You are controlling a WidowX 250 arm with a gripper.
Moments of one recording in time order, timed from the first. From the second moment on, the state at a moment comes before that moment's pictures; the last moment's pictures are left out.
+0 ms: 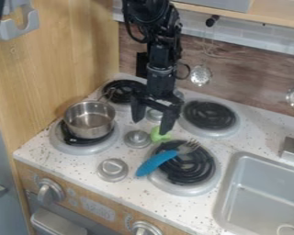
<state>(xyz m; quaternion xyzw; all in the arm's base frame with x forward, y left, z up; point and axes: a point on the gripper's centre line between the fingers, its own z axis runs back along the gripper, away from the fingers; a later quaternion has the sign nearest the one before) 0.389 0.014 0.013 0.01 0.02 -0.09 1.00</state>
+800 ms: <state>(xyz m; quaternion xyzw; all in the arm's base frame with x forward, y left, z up) 0.362 0.054 0.015 -0.01 0.00 -0.06 1.00</state>
